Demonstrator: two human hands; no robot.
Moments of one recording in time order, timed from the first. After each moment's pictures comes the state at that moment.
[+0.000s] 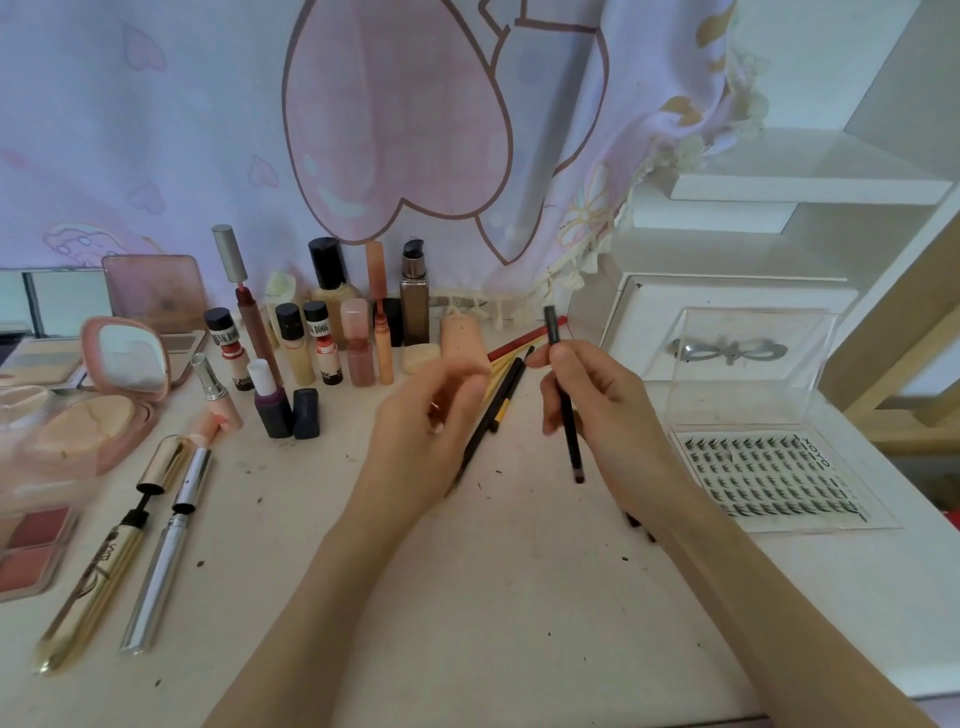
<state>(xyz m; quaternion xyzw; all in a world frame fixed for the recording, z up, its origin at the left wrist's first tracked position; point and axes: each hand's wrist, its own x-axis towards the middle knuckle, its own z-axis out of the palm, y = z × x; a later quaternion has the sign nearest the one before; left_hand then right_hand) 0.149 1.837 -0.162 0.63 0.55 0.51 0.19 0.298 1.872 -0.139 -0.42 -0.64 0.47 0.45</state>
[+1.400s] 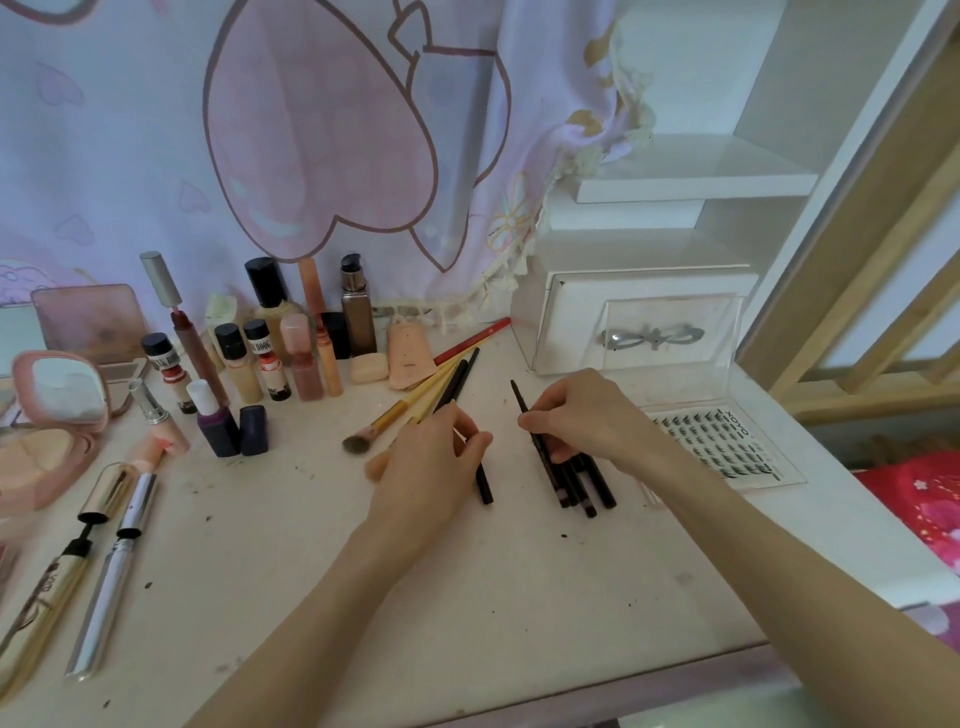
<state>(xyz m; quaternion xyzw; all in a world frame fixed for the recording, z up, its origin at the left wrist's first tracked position) 0.196 1.847 -0.173 0.62 0.71 0.28 0.20 0.340 1.887 -0.133 -0.63 -0.67 0.35 0.19</state>
